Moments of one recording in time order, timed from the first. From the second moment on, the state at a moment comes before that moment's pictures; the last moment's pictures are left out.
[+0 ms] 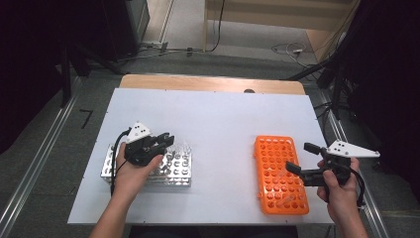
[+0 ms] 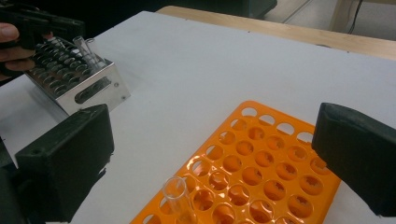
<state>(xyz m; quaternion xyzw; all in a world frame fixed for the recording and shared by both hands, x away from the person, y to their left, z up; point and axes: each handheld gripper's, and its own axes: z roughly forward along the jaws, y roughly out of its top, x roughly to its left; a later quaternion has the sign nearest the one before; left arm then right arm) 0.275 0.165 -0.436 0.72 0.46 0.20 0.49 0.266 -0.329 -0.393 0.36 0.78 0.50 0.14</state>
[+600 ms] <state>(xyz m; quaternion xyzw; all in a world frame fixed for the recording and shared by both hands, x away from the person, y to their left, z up) 0.259 0.183 -0.423 0.67 0.47 0.20 0.53 0.266 -0.337 -0.412 0.35 0.79 0.50 0.10</state>
